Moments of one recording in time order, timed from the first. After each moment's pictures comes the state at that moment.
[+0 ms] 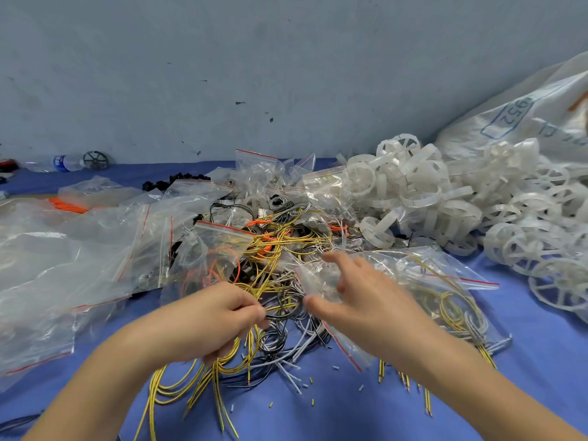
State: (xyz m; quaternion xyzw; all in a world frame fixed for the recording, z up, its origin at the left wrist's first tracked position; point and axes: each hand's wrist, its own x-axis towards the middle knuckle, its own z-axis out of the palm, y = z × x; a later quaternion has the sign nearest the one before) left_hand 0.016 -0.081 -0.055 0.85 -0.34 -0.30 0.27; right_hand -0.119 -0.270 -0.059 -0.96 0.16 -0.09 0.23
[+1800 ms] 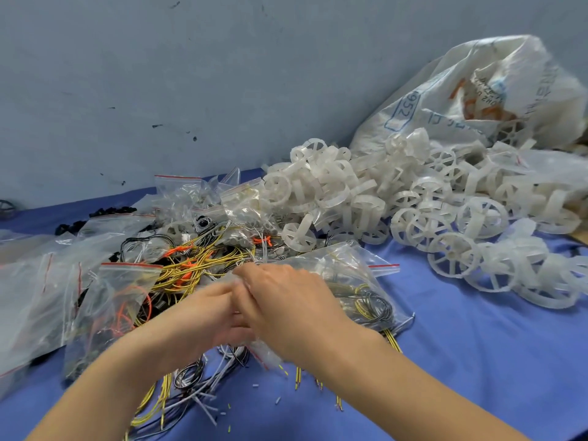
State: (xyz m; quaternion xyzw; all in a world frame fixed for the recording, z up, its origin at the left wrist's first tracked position) left_hand -0.024 -0.177 -0.055 0.65 -0.27 -0.46 0.54; right_hand -0.129 -0.291 -0.051 -0.96 0.08 -0.23 0.16
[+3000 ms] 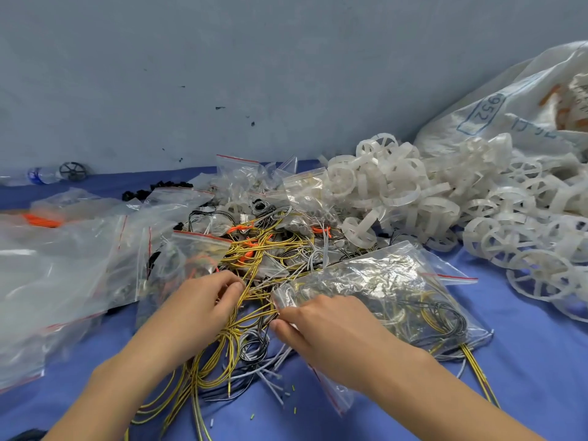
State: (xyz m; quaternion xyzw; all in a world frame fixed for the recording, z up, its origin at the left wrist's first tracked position) left_hand 0.037 -0.100 -0.084 0.89 -0.39 0.02 0.23; right_hand -0.107 -0.264 -0.089 -0.99 -0.03 -0.13 0.07
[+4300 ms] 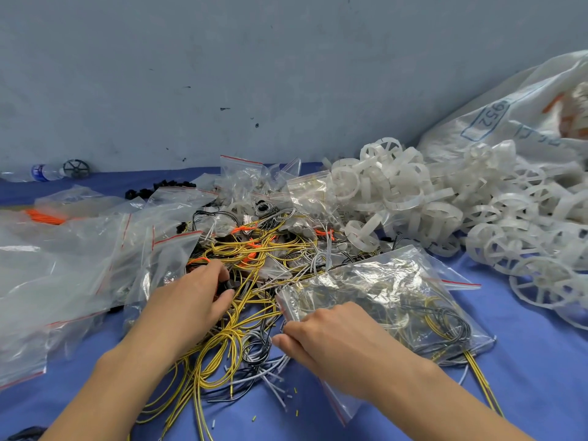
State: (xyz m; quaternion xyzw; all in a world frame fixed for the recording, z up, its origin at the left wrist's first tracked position) left_hand 0.053 -0.093 -0.090 0.92 -0.36 0.13 0.10; right_hand -0.111 -0.268 -0.096 -0.99 -0.09 -0.10 0.01
